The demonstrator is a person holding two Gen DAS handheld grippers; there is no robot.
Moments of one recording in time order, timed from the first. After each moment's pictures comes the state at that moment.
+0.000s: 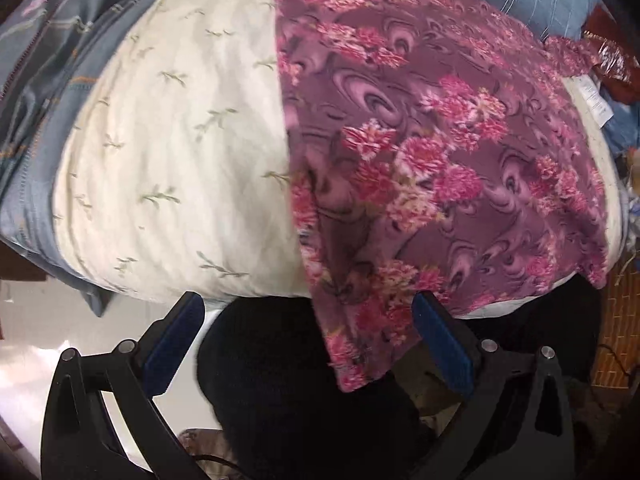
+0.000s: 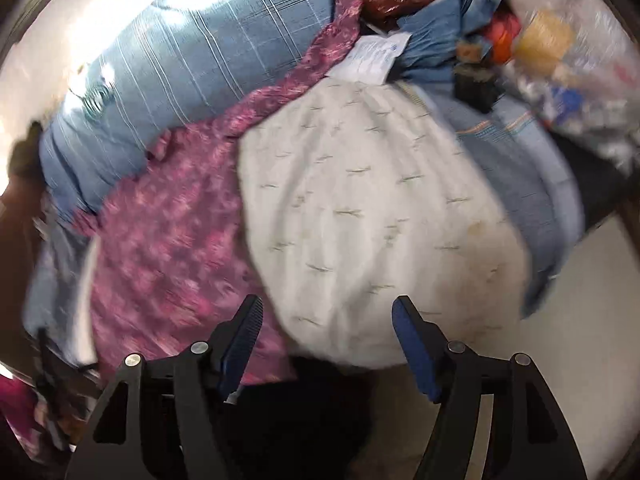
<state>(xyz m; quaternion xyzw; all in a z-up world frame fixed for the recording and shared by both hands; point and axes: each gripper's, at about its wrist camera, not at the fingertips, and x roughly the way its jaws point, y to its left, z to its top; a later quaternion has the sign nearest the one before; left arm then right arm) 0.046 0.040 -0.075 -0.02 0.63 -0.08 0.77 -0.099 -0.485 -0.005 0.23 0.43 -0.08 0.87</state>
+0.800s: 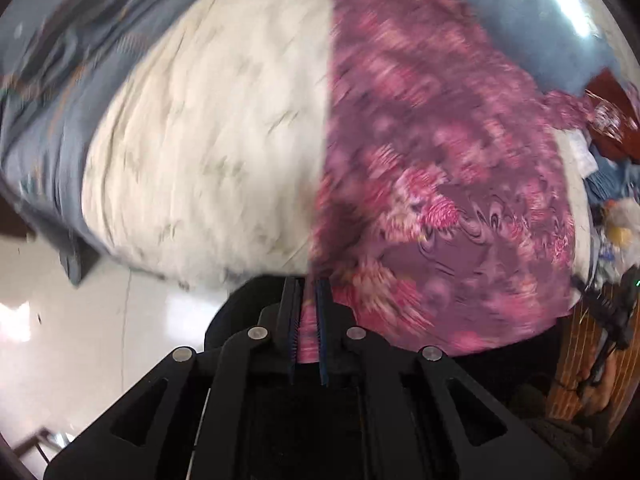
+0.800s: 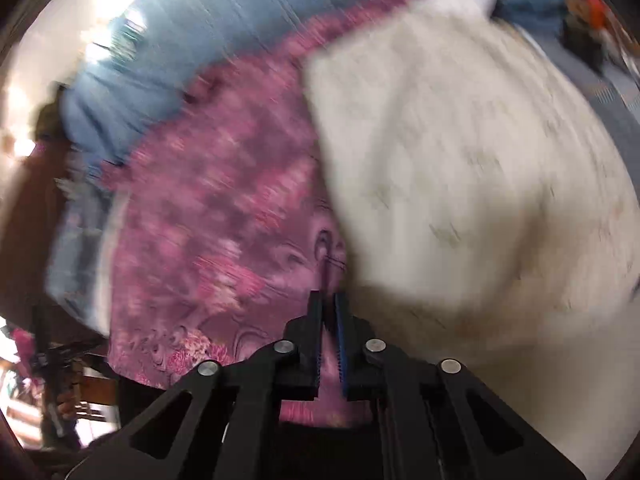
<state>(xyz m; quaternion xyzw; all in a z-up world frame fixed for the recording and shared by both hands) 0.025 0.087 -0.055 -0.11 0.63 -0.07 0.77 -0.049 -0.430 -0.061 0.22 0.51 -0.01 0.83</state>
